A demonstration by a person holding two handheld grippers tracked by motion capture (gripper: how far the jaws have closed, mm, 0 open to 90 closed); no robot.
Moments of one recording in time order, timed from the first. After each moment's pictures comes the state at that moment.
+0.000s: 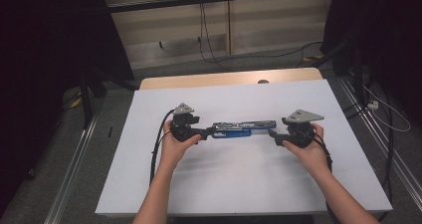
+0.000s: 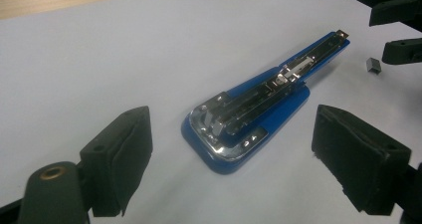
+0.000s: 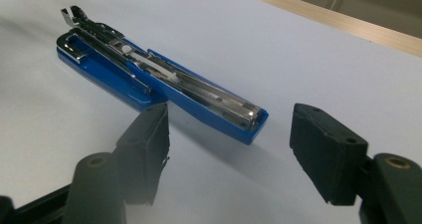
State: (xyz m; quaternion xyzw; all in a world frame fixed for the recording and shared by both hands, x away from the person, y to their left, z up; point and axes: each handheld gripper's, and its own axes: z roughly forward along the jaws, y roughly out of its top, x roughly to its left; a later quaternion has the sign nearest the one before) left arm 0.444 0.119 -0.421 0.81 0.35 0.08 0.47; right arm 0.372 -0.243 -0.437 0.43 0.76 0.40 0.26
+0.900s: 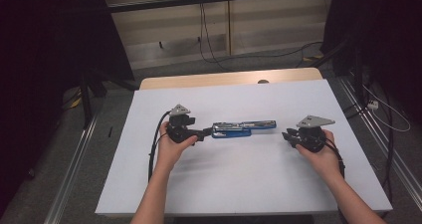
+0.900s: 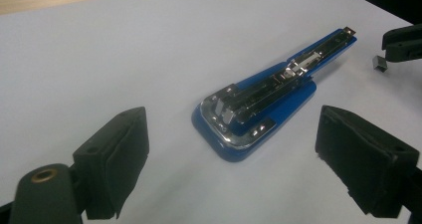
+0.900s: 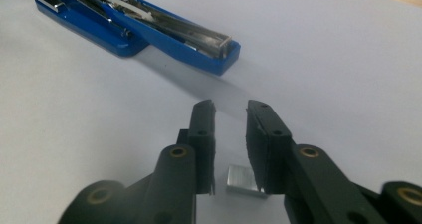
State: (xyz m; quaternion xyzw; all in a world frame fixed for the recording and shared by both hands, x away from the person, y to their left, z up) left arm 0.442 0.128 -0.422 0.81 0.36 0.08 0.46; right arm 0.359 -0.274 -0.449 0.45 0.77 0.38 0.24
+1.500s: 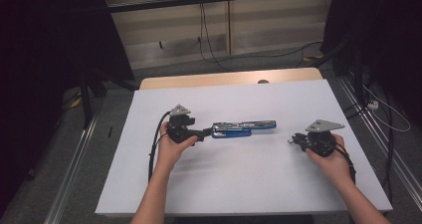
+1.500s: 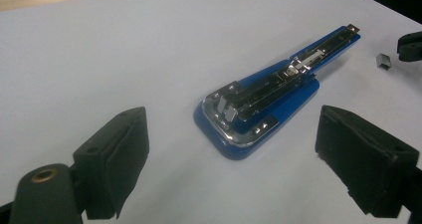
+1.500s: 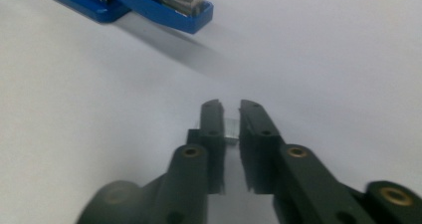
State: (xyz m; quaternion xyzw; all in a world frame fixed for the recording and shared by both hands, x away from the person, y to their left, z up) left arm 0.443 0.128 -0.424 0.81 0.36 0.09 0.46; right arm 0.345 -0.295 -0.454 0.46 0.78 0.35 0.24
